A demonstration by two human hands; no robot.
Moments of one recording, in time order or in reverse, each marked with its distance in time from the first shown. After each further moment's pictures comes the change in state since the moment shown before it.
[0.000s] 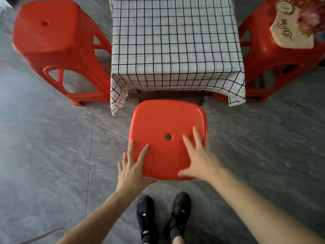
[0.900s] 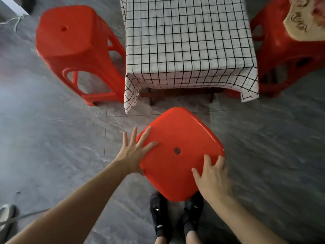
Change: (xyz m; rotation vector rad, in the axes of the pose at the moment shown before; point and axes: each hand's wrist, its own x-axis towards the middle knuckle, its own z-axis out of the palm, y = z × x) left_hand 0.042 -0.043 -0.064 0.709 -0.322 0.338; right_hand -0.061 -0.060 0.036 0.176 0.187 0.393
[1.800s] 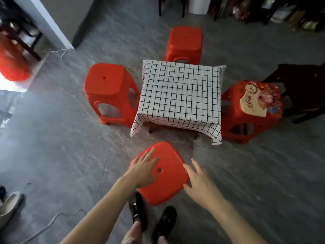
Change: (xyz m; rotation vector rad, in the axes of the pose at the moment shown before) left_hand -0.138 0.076 -0.234 -0.503 0.006 -0.138; right_hand -0.093 0.016 -0.266 0.032 -0.203 -0.447
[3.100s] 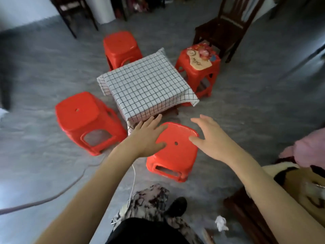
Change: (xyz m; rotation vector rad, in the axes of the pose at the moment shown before) left_hand -0.118 -0.103 -0.137 0.473 0.081 0.636; right_hand -0.113 -0.229 0.016 0.377 0.550 0.365
